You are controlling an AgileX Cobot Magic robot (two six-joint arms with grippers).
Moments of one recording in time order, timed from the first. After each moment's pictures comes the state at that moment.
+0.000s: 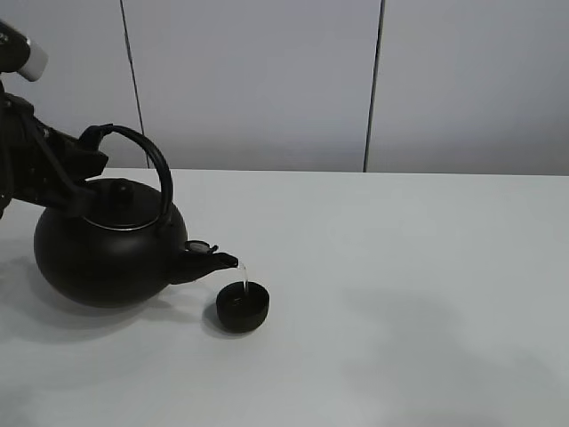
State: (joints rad) left arm -0.26 1.61 -0.57 0.36 -0.57 0.13; right arm -0.02 0.08 -0.47 0.01 1.08 0.08
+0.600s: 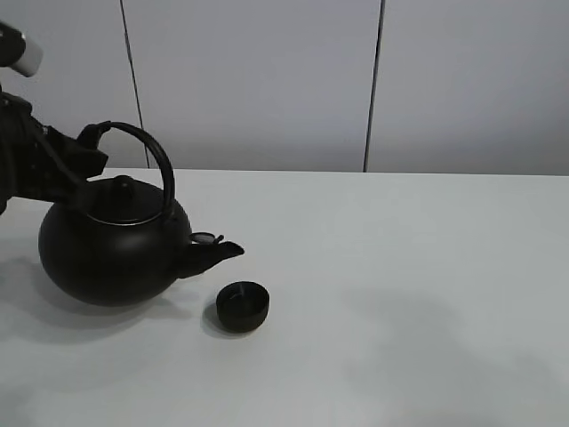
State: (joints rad) left arm -0.26 1.61 -0.57 0.36 -0.57 0.07; right arm -0.02 0.08 -0.47 0.01 1.08 0.08
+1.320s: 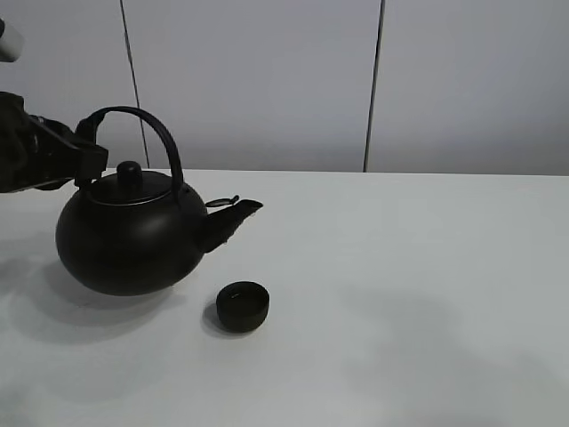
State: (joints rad) left arm -0.26 1.61 -0.57 0.36 -0.57 -0.23; right arm -0.02 0.08 -0.47 0.01 1.08 0.08
